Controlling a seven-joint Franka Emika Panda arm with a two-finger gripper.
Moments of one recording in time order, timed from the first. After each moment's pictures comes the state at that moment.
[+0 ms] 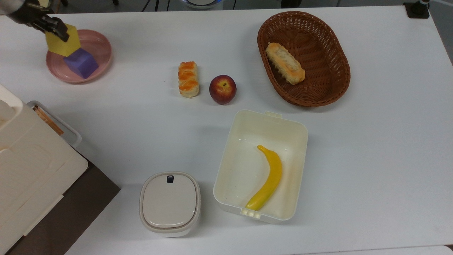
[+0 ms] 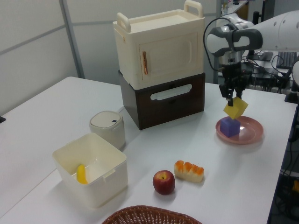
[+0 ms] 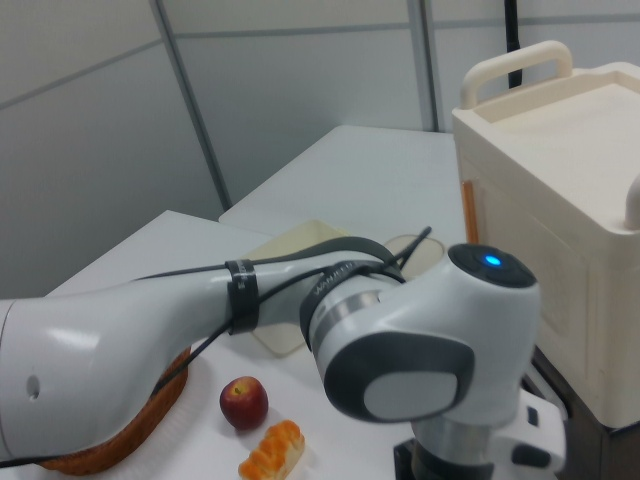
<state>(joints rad) -0.40 0.35 -0.26 -1.53 0.03 1.62 -0.32</state>
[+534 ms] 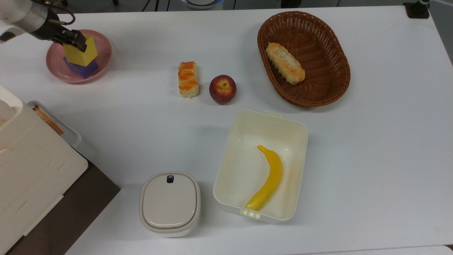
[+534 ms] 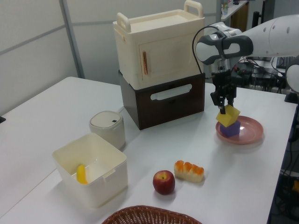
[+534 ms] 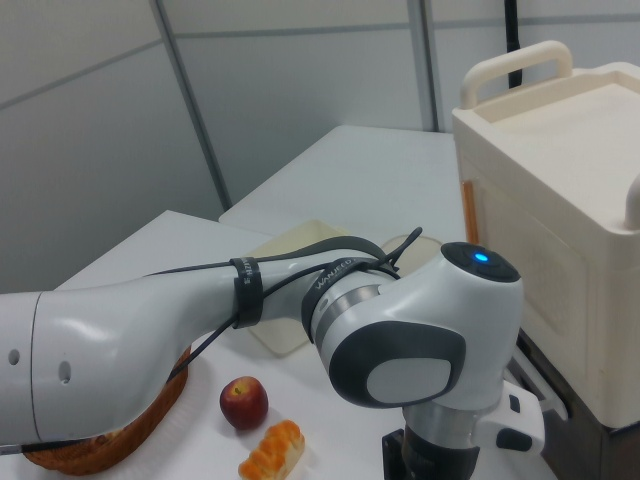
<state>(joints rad) -0.34 0.39 -0.26 -1.53 0.04 1.61 -0.32</state>
